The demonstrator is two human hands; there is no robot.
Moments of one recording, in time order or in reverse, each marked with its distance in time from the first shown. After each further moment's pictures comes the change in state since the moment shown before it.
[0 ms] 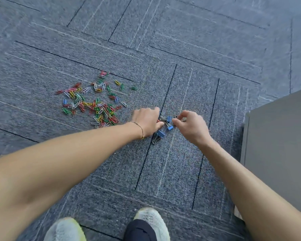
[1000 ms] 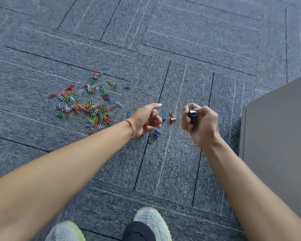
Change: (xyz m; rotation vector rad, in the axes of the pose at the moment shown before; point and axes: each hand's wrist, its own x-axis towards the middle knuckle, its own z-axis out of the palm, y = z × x) left_hand -0.005 0.006 -0.014 -1.711 -0.422 -0.444; right_hand -0.012 0.017 -0.019 1.395 -0.171 0.069
